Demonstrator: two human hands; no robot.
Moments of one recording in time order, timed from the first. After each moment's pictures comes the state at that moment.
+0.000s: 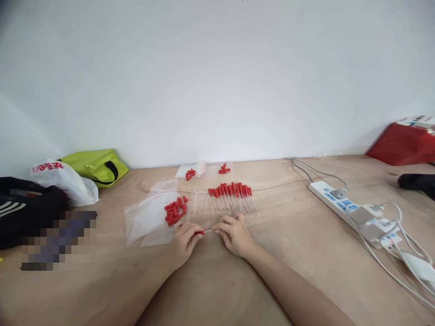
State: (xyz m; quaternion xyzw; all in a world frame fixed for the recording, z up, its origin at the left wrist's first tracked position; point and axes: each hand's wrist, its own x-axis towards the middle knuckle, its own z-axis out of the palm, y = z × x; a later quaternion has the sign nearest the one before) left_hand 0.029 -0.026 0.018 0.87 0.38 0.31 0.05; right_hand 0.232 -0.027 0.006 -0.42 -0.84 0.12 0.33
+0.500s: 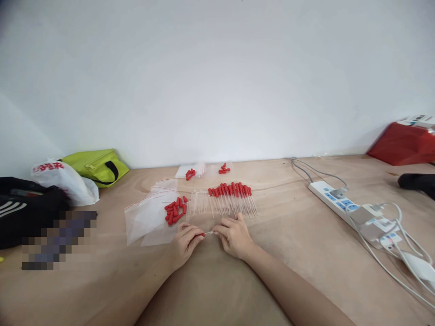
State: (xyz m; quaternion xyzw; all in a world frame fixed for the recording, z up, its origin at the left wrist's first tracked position) left_hand 0.028 -0.026 0.017 0.88 0.34 0.32 0.05; right_hand 0.228 -0.032 0.012 -0.42 -0.86 0.03 0.30
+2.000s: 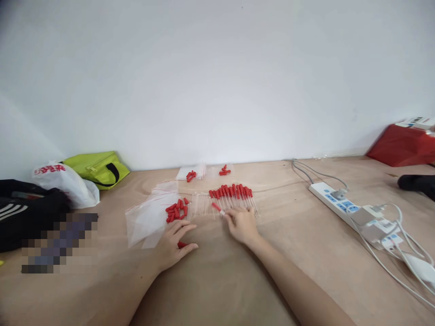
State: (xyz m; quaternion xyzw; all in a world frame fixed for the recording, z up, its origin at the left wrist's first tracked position) left_hand -0.005 -0.020 0.029 0.89 0.37 0.28 0.01; right_hand 0.239 -0.008 0.020 -0.57 -0.76 0.06 0.30
